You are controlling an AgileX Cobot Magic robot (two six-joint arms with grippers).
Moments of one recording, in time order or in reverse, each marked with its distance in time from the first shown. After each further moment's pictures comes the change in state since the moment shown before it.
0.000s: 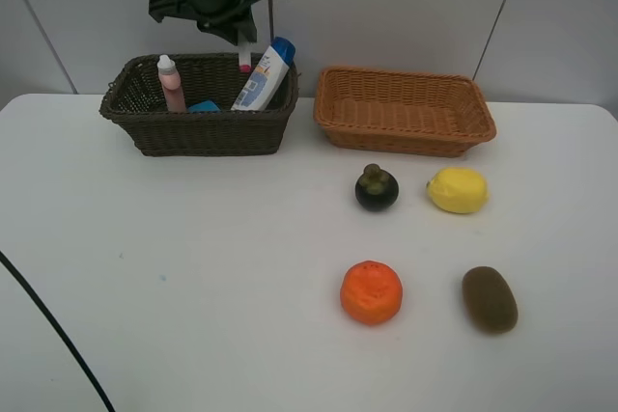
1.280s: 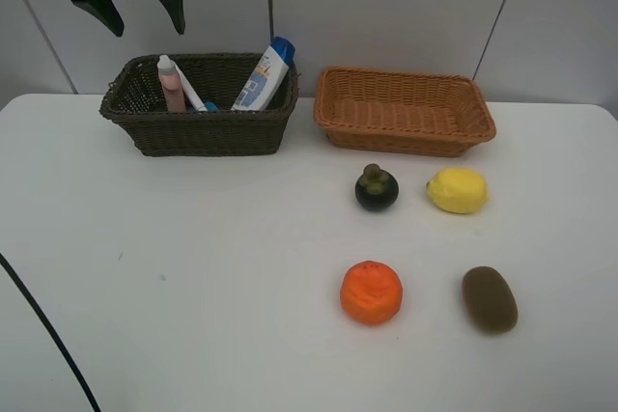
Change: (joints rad) left arm 0.215 0.128 -0.361 0.041 0.596 0.174; right arm 0.000 0.000 0.000 0.000 0.000 0.000
